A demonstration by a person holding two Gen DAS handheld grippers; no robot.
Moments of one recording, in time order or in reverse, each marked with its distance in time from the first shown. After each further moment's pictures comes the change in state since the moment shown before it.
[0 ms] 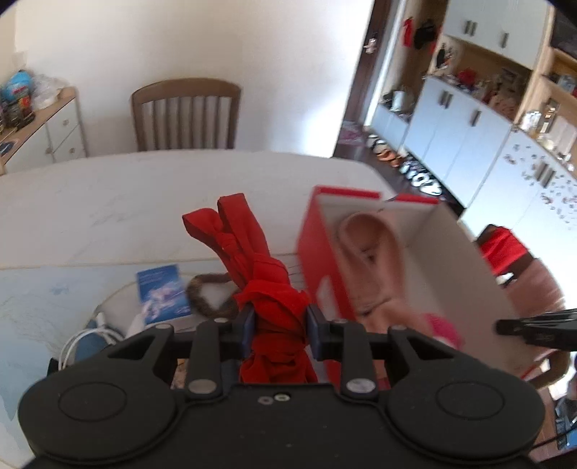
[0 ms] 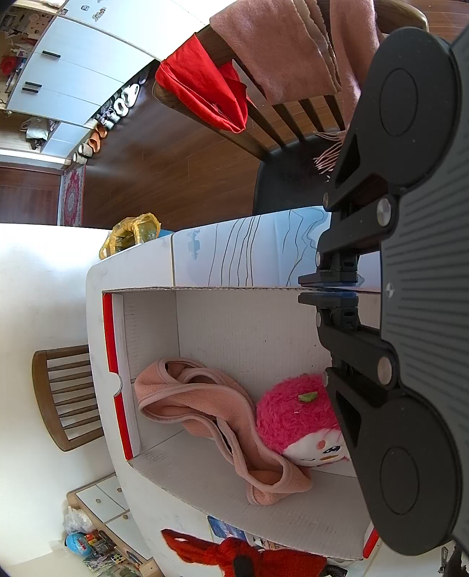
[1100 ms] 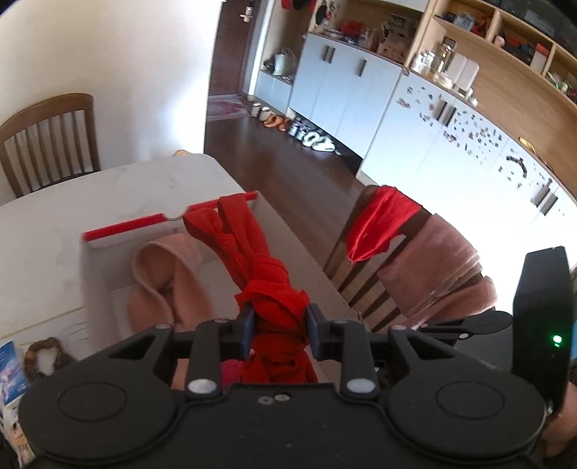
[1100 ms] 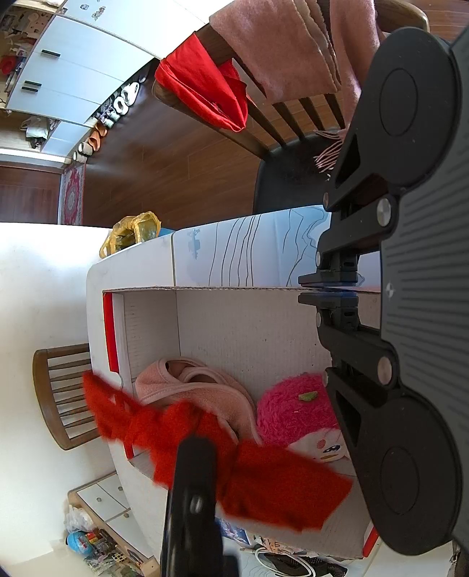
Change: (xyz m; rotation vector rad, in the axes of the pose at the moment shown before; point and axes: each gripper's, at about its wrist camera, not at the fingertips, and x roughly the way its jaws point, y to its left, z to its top) left arm 0.053 -0.152 0.034 0.237 0.107 -0.284; right arm 0.001 0.002 0.000 0.004 0.000 0.004
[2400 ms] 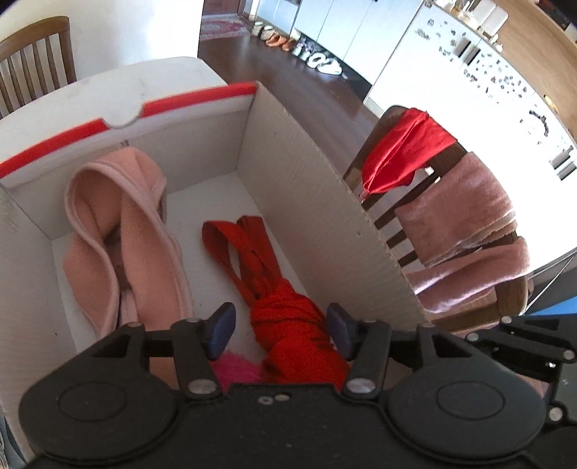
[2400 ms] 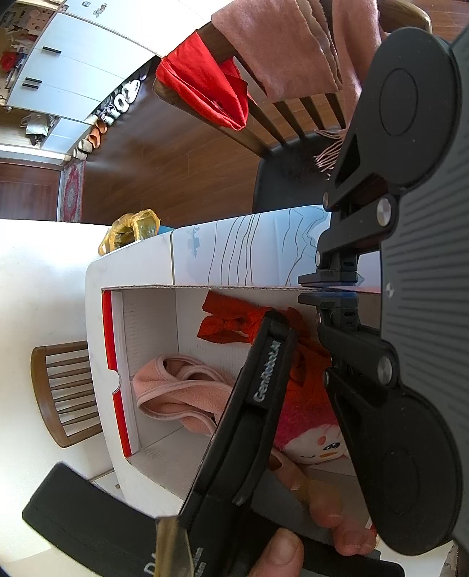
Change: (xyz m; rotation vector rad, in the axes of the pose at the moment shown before) left arm 0.104 0.014 -0.001 -0.057 0.275 -0.022; right arm 0.002 -0.004 -0.001 -0.009 0.002 0.010
